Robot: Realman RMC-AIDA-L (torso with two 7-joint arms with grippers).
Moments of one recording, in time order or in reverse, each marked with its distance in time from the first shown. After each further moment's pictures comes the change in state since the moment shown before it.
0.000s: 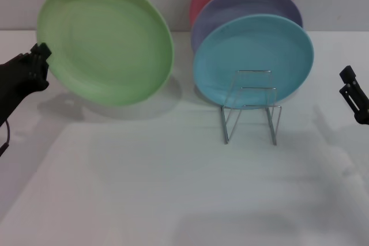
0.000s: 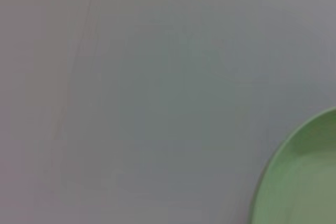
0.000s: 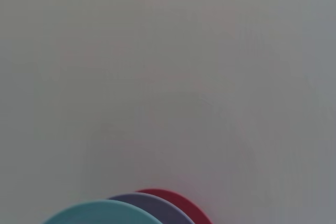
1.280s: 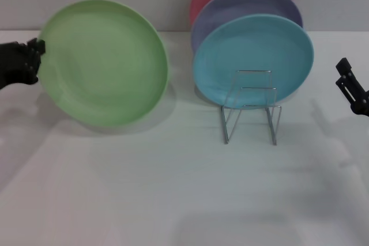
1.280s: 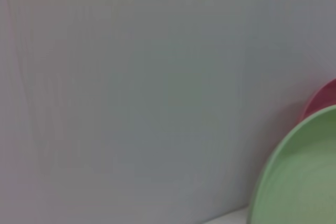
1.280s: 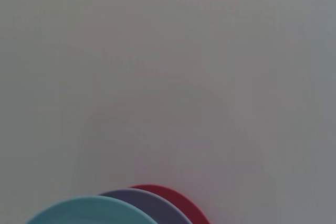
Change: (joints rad) left arm 0.096 -0.013 -0.172 -0.593 1.088 0.170 -0.708; right arm 0.030 -0.002 0.012 0.027 -0.002 -0.058 0.000
